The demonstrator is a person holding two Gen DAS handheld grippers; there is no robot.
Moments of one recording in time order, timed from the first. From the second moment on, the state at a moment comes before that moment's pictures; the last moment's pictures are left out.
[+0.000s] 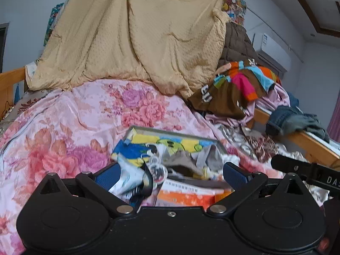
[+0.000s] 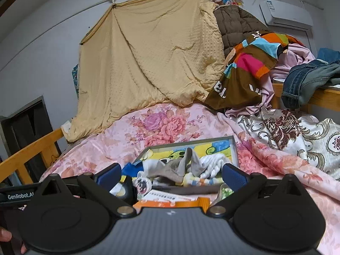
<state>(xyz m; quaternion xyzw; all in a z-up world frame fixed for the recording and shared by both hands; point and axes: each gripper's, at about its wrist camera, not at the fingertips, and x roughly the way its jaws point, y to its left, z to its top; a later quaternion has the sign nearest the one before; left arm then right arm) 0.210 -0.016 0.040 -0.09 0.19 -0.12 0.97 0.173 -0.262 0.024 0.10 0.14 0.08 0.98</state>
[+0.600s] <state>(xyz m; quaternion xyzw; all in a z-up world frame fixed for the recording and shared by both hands) 0.179 -0.001 0.003 -0.06 0.21 -0.15 0.96 0.140 -0.250 -0.017 0.07 0.19 0.05 0.98</state>
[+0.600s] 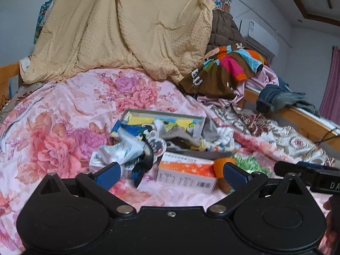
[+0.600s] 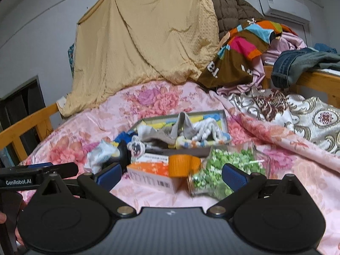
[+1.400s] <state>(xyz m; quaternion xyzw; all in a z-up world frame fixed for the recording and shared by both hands) 0.183 0.015 -0.043 -0.04 0.26 -0.13 0.96 0.164 -0.229 -0.047 0.03 0.24 0.05 0.97</state>
